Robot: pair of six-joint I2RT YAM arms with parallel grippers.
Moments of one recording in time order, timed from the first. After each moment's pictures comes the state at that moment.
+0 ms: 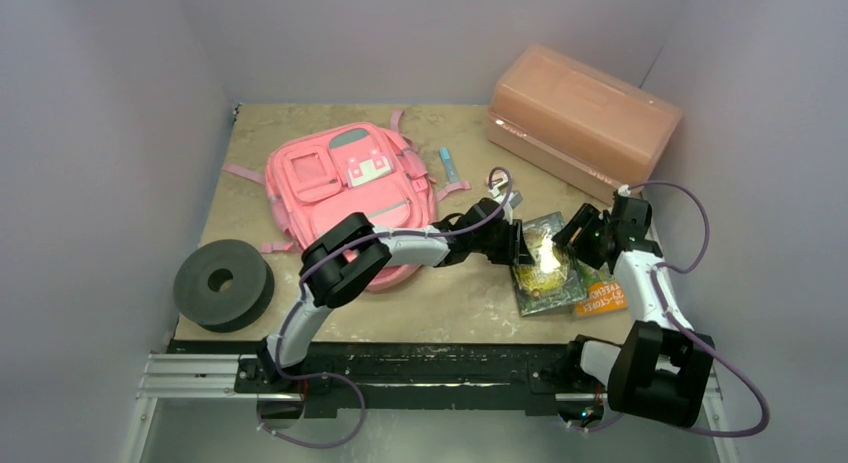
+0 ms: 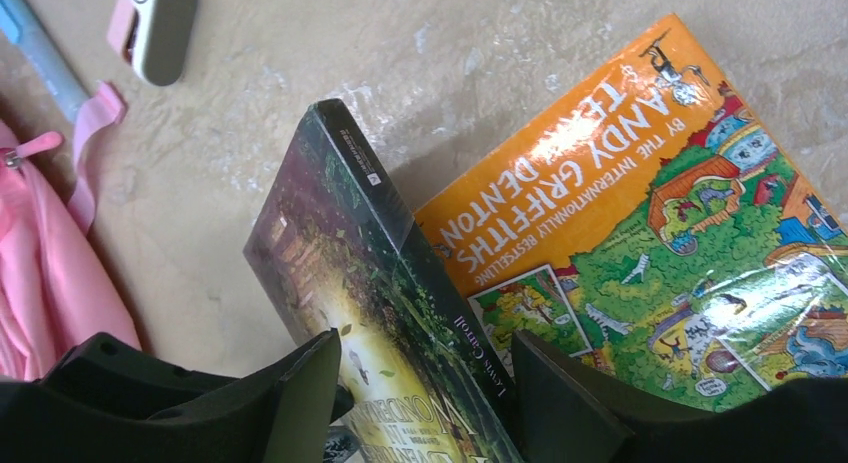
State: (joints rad) left arm -1.00 2.21 1.45 0.22 0.26 -0.85; right arm -0.24 1.15 0.65 -0.42 -0.26 0.46
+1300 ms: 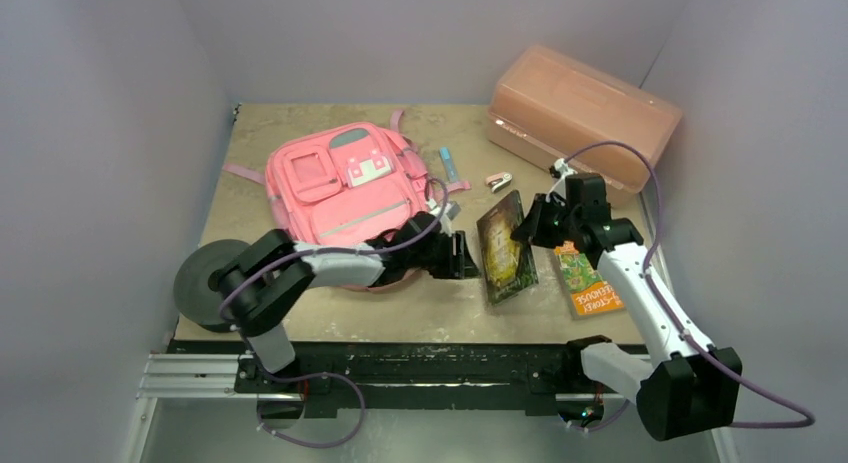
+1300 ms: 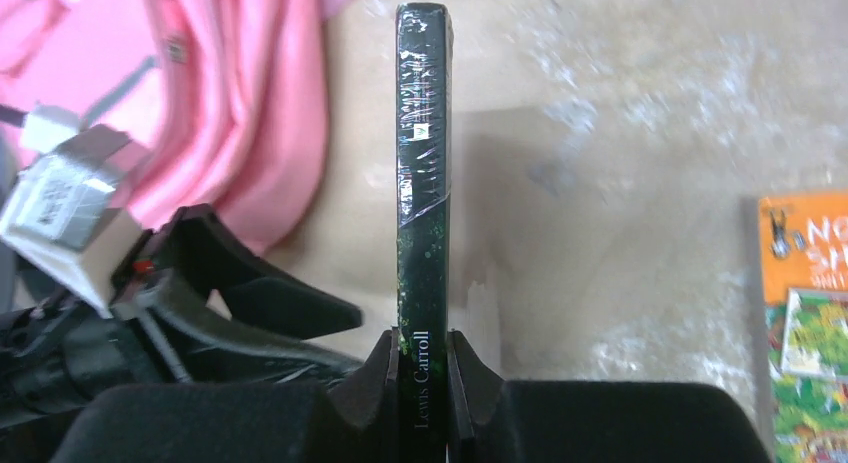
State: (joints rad) left arm -0.93 1.84 0.93 0.31 0.25 -0.86; right arm 0.17 1.05 0.82 -0.61 -0.29 0.40
